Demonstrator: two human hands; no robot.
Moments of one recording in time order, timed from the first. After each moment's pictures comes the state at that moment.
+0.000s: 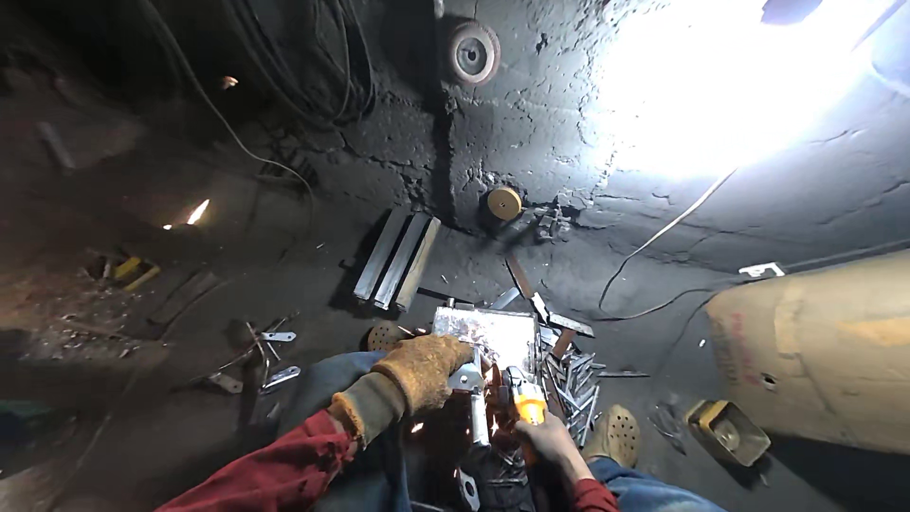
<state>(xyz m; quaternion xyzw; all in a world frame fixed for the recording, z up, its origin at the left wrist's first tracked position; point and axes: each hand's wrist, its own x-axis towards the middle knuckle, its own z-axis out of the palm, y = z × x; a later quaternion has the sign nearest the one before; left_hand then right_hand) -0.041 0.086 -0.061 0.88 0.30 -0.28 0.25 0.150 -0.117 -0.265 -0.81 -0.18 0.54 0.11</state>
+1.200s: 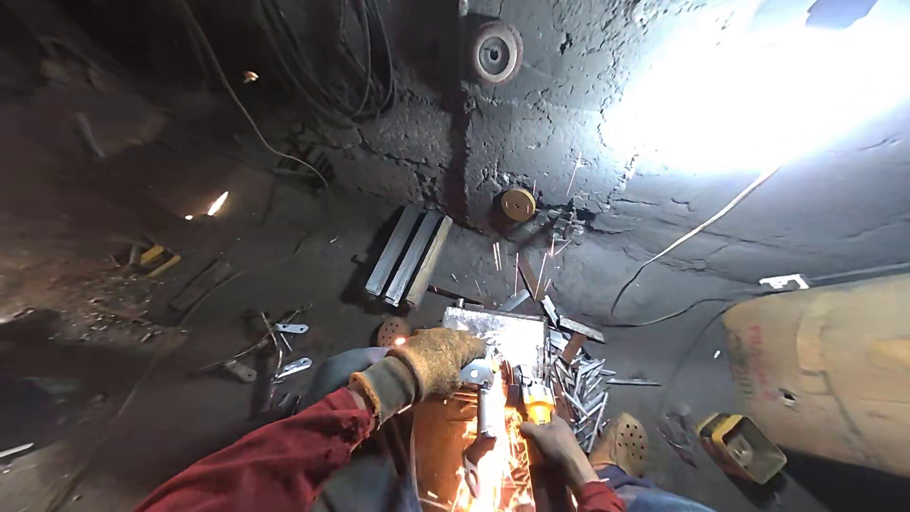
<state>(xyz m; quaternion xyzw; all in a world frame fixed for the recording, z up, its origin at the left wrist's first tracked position) -0.038 0.101 -0.063 0.88 0.27 -0.29 0.26 0.143 -0.106 -0.249 -0.82 -0.17 0.54 0.09</state>
